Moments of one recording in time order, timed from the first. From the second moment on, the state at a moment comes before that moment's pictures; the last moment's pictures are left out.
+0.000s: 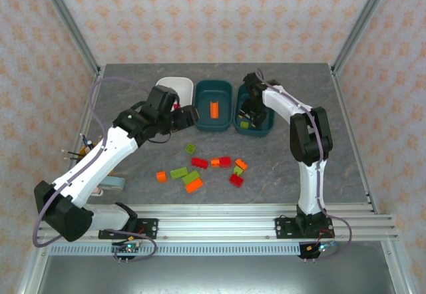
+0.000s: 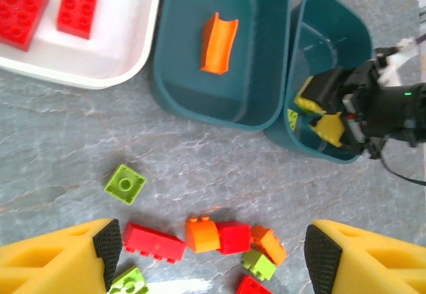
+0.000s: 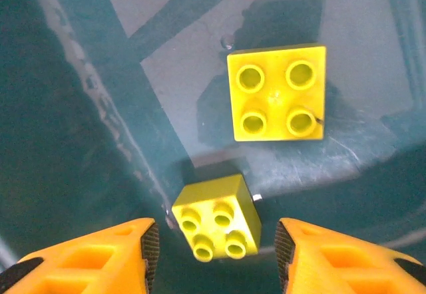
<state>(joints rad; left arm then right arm) -0.50 1.26 1.24 -0.83 -0.03 -0.82 0.35 2.07 1.68 -0.93 -0.09 0.93</state>
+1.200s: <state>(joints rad) -0.39 1.29 0.70 -0.85 0.00 -0.81 0.95 1.38 1.06 -0.43 -0.22 0.55</state>
